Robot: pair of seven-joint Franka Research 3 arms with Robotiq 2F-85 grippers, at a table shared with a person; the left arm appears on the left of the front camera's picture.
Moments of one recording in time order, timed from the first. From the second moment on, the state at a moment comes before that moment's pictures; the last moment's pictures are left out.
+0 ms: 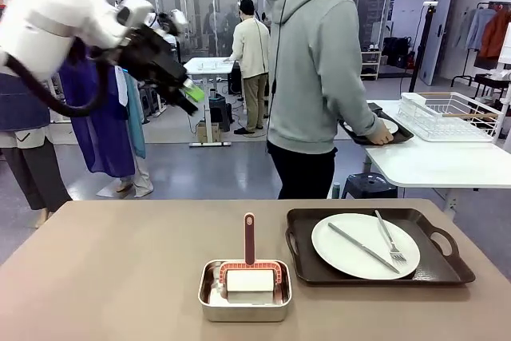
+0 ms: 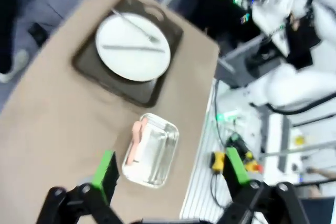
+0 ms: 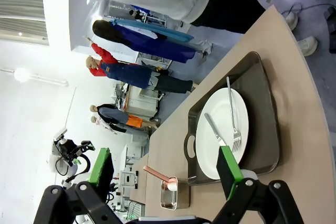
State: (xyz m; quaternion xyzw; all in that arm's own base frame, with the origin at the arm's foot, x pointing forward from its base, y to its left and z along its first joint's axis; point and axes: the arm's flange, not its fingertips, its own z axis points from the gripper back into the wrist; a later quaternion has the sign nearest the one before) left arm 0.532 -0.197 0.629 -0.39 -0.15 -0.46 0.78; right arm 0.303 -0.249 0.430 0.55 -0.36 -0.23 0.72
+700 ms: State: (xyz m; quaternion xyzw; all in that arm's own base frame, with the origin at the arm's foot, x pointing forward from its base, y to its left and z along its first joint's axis) left arm 0.493 -0.333 0.535 -0.26 0.00 -0.62 0.74; right arm 0.303 -0.249 0.430 0.55 -0.36 -0.23 0.72
